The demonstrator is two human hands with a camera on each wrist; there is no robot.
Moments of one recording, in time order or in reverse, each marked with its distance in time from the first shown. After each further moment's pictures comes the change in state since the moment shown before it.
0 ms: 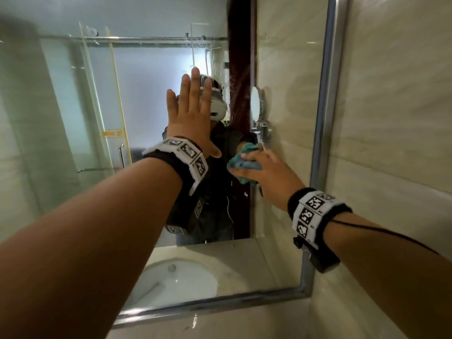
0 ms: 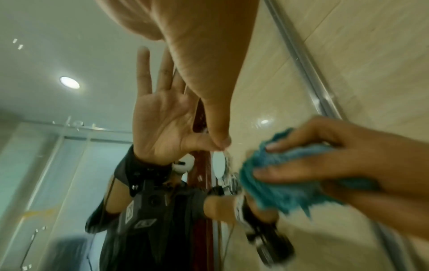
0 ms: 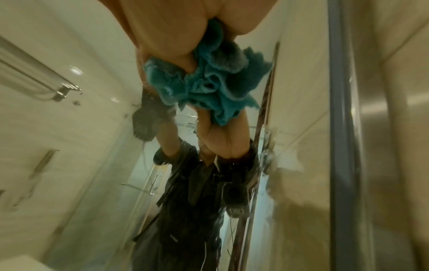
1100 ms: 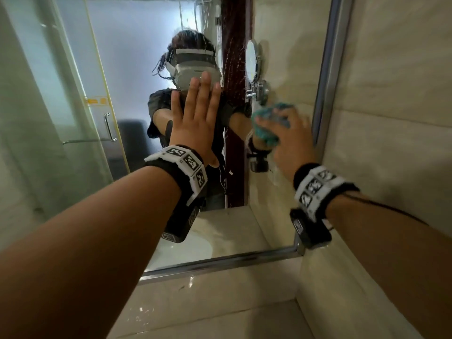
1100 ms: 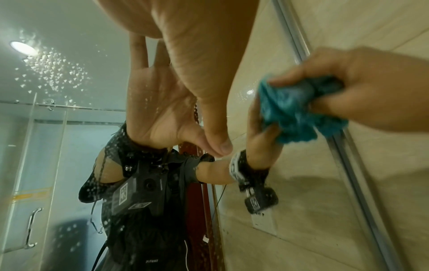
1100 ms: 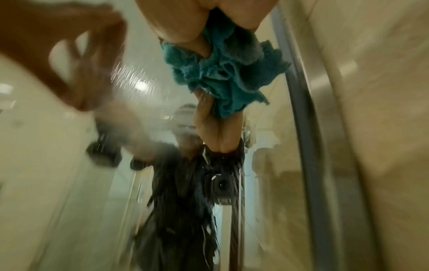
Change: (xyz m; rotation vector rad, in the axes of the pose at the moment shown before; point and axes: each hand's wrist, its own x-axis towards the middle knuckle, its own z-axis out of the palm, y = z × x) left_hand -0.062 0.031 0.065 0.105 -0.056 0.104; right_hand -0.028 -0.010 0.001 0.525 0.341 0.693
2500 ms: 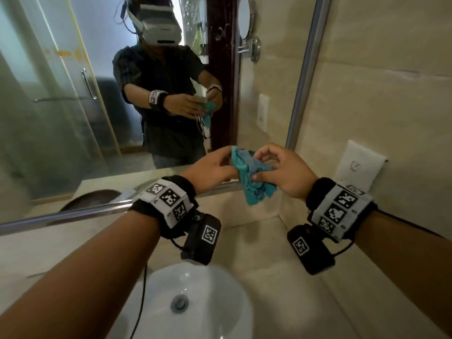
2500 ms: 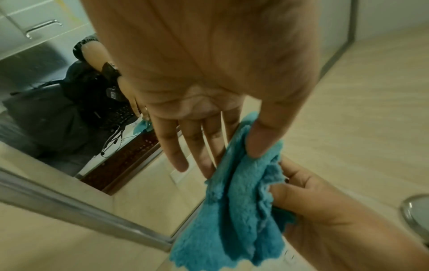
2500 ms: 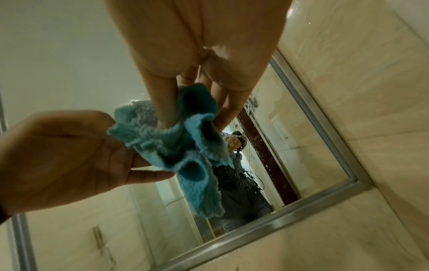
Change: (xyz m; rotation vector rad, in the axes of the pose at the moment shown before) left_hand -0.216 -0.033 -0.039 -1.720 -0.733 0.101; right_hand -0.200 -0.117 -0.030 0.146 -0.506 0.406
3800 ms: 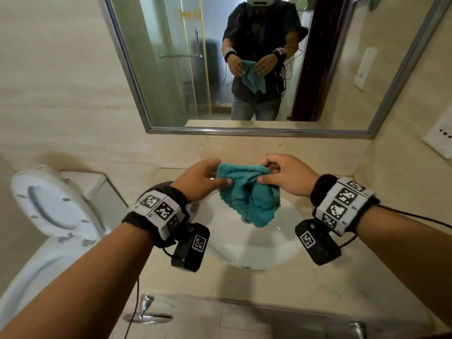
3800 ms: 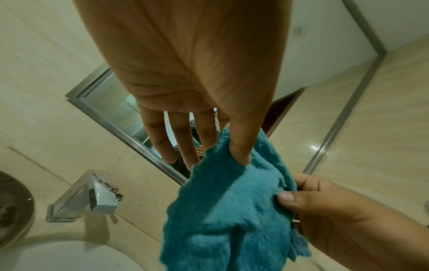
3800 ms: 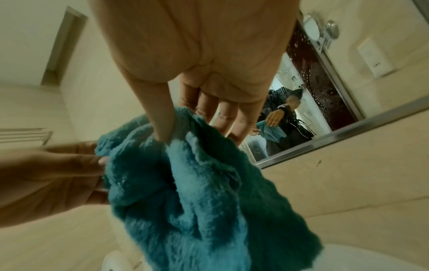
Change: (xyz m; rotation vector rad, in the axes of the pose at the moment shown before) left_hand -0.330 -0.044 0.016 0.268 0.368 -0.287; right_hand -0.166 -0.059 0.164 -0.077 -0.516 -0.095
